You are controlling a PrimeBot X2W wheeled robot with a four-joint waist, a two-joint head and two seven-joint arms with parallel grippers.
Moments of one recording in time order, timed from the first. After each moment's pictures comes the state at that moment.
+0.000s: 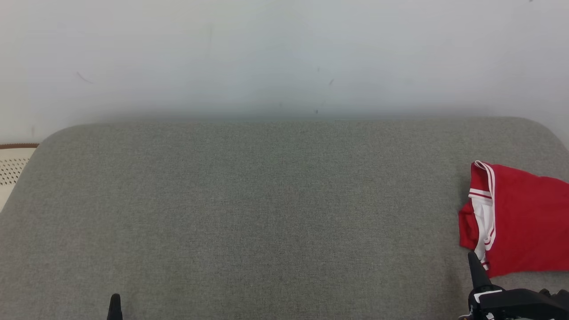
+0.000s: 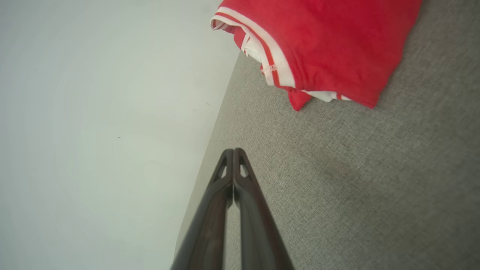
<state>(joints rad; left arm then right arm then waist) -0.02 0.04 0.08 0.19 -1.13 -0.09 -0.07 -0.13 -0.06 -0.07 0.33 1.14 0.13 0.07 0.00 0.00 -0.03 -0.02</state>
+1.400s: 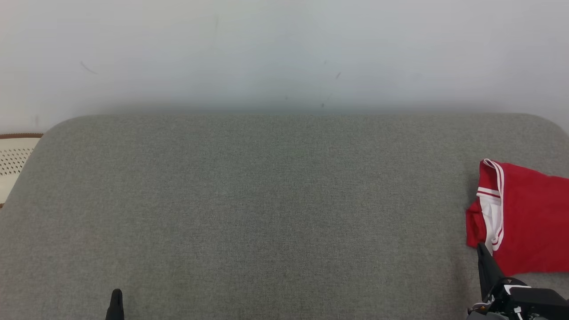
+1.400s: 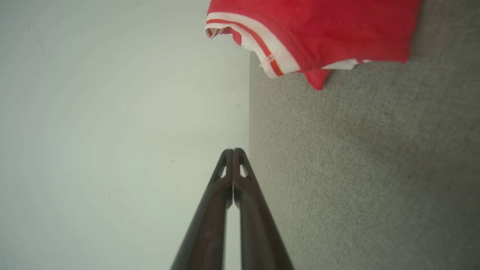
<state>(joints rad) -0.04 0.05 0.06 0.18 -1.51 -0.12 0.00 -0.14 -0.05 -0.14 0.30 1.50 0.13 0.18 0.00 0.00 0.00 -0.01</state>
